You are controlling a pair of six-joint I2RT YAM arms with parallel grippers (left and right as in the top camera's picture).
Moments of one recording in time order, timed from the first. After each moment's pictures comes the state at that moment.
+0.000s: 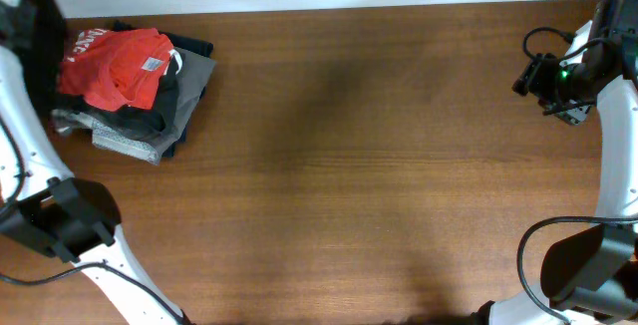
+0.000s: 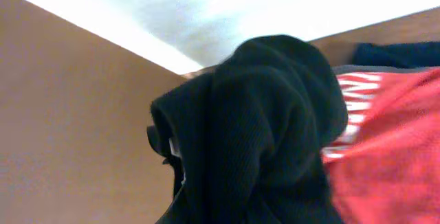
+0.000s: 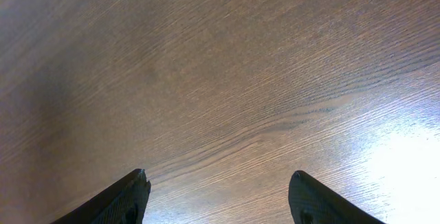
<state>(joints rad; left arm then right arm) 0.45 2.30 2.62 -0.95 -0.09 0.69 -0.32 1.76 1.76 -1.20 -0.17 0.26</state>
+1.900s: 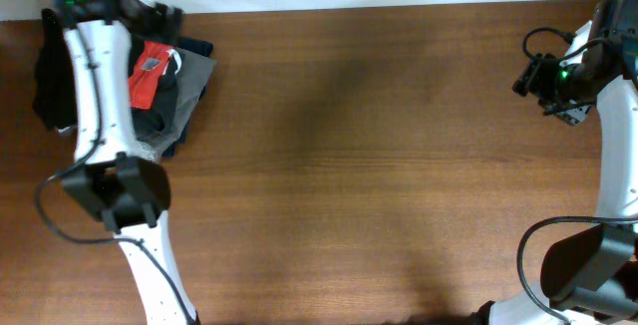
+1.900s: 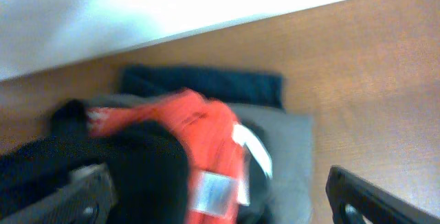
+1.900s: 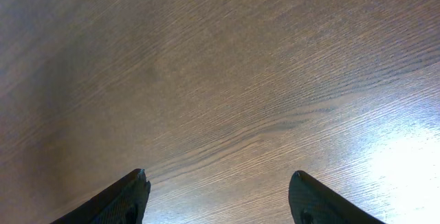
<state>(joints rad) 0.14 2.39 2.66 -1.17 0.03 0.32 -0.32 1.76 1.76 -1.20 -0.17 0.26</state>
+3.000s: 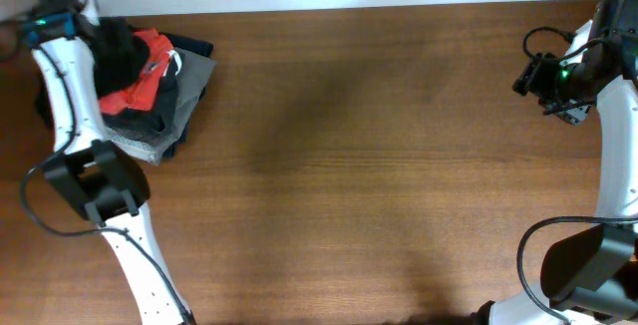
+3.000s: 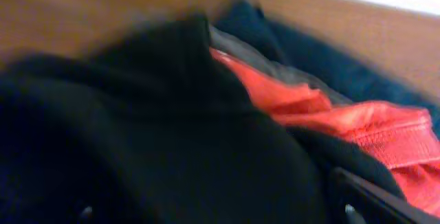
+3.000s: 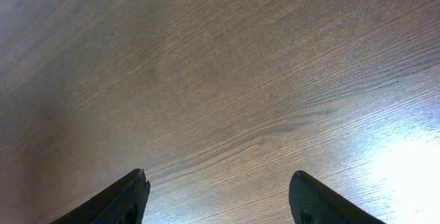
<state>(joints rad) 0.29 2.62 2.67 -1.08 -0.04 0.06 -0.32 1.76 1.76 -1.19 -0.17 0.26</state>
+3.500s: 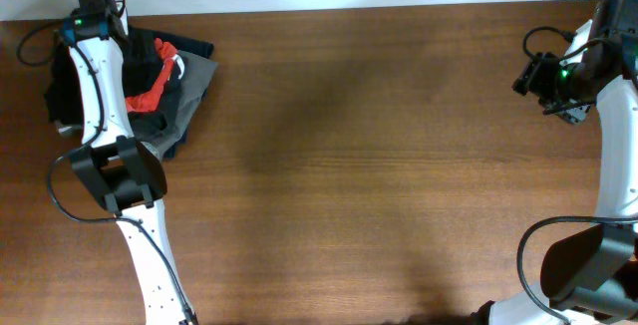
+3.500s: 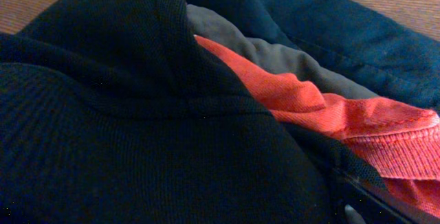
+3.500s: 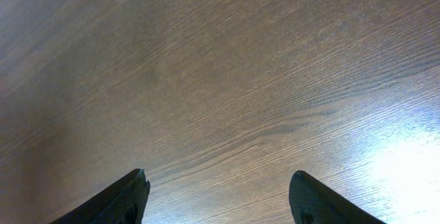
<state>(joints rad) 0.22 2.76 2.79 -1.17 -0.16 0.06 -0.32 1.76 1.76 -1.19 -0.17 0.26</state>
